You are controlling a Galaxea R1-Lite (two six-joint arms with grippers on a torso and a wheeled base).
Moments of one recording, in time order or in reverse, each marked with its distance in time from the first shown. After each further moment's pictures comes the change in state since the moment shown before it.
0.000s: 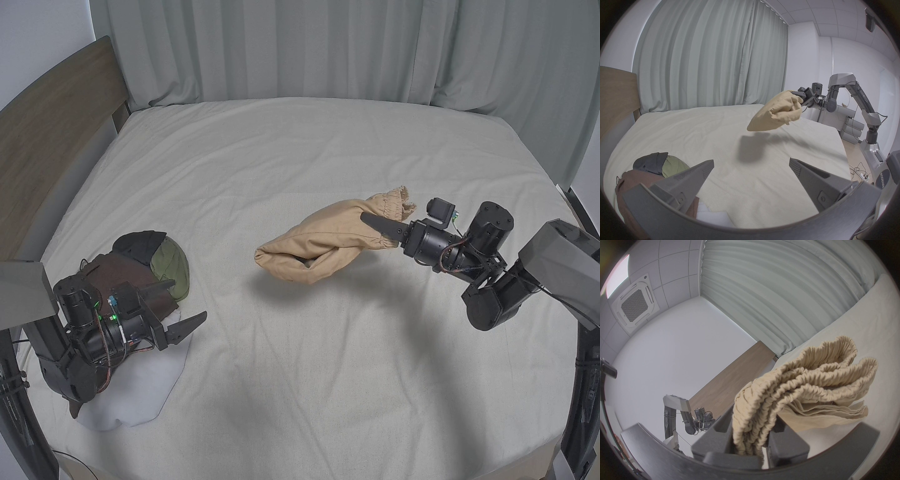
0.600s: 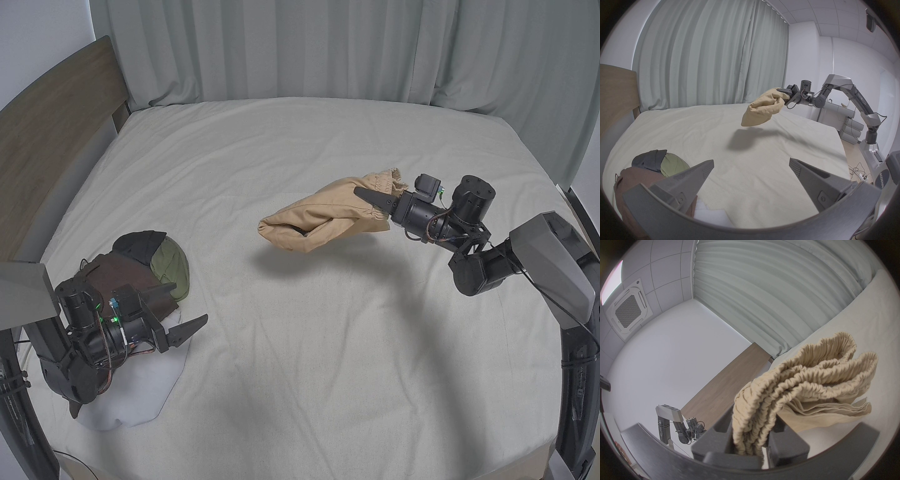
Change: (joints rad) left arm -0.001 0.010 0.006 0.000 0.000 0.000; right arm -0.026 0.114 -0.385 0.281 -0.006 0.038
